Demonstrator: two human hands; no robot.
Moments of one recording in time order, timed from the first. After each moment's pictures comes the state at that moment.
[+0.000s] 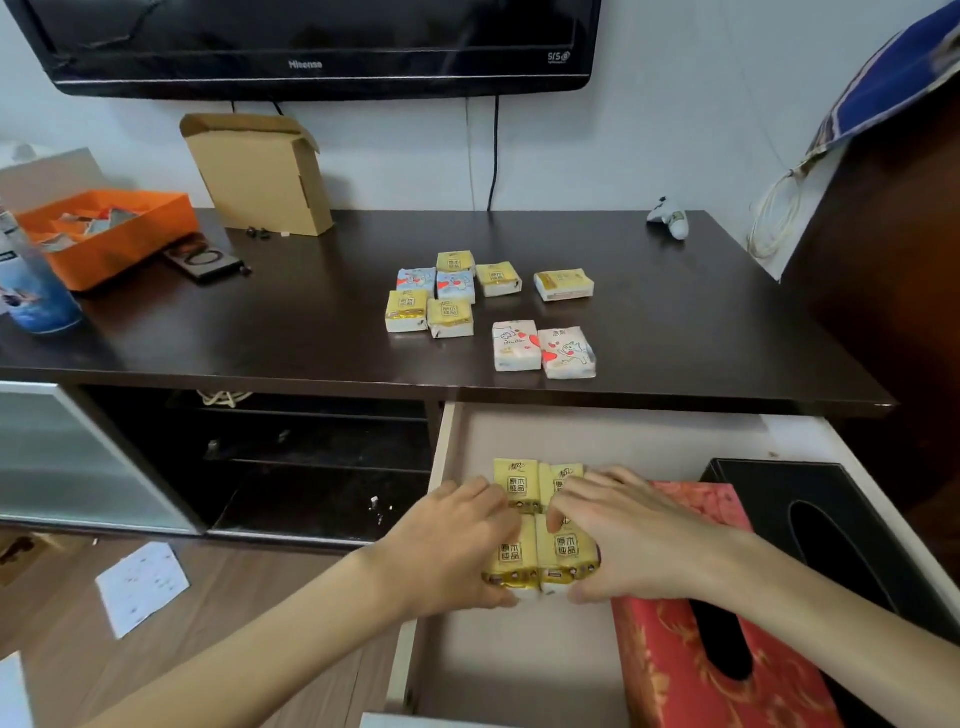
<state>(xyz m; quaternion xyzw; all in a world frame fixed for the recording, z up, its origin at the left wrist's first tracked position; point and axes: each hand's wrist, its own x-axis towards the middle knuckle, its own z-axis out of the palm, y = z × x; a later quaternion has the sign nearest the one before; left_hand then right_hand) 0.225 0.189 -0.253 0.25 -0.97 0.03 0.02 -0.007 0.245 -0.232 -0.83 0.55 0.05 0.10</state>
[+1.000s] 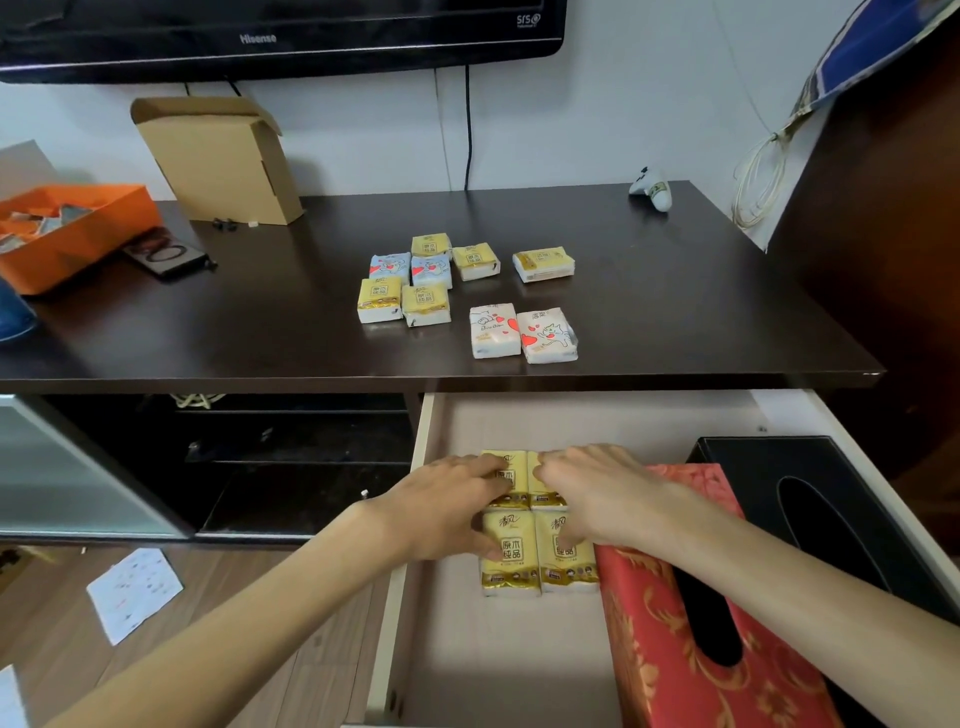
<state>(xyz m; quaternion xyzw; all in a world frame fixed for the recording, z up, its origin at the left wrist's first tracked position) 0.200 0.146 -0.257 0.26 -0.96 -0.07 -0.08 0.005 0.208 -0.240 -0.78 0.62 0.12 0.07</state>
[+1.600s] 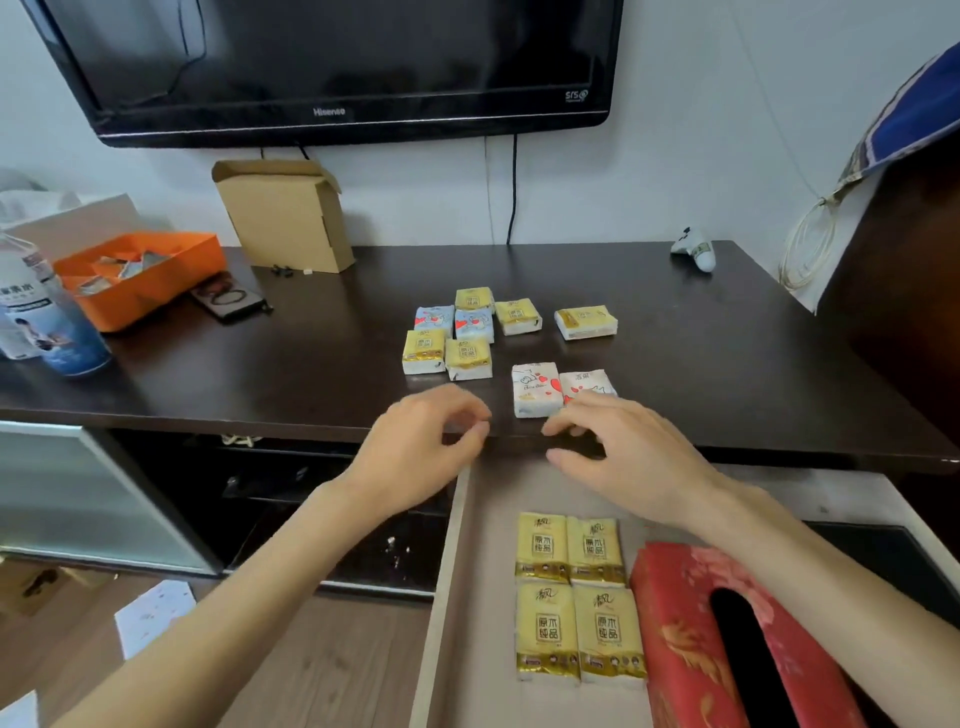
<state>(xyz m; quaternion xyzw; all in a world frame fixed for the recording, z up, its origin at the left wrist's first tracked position) 0.238 0.091 -0.180 0.40 -0.86 -0.13 0.29 -0.002 0.169 -0.168 -0.75 0.62 -0.22 0.10</state>
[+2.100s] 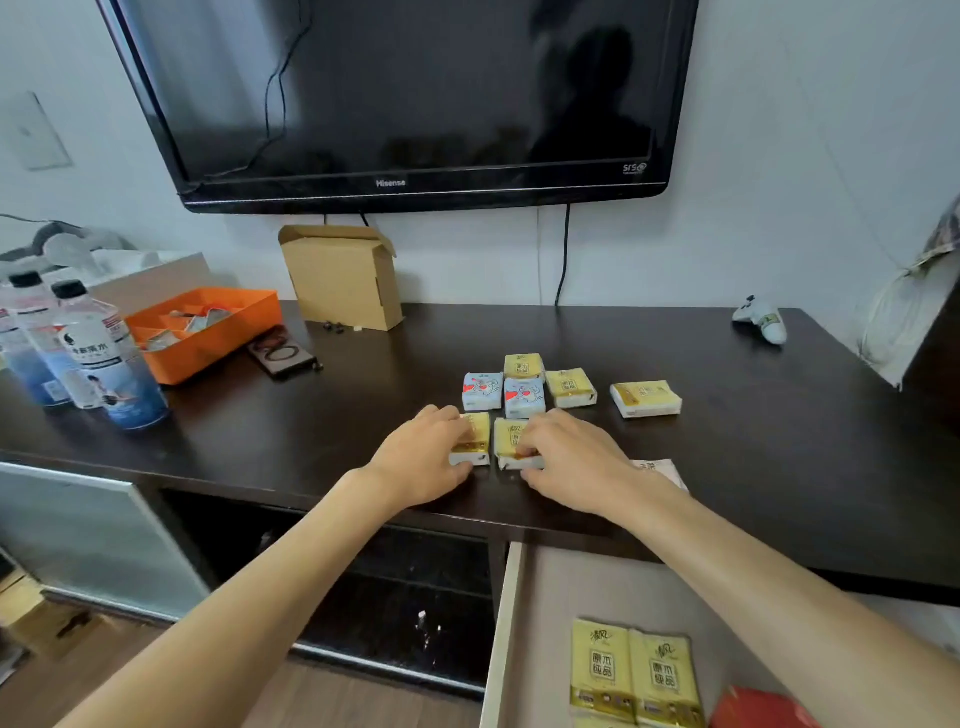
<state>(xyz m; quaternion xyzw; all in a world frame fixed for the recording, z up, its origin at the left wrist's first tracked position) 0.269 -0.031 -0.181 0.48 -0.87 0.01 0.10 0.060 0.025 -0.166 -0.79 0.61 -0.10 0.02</state>
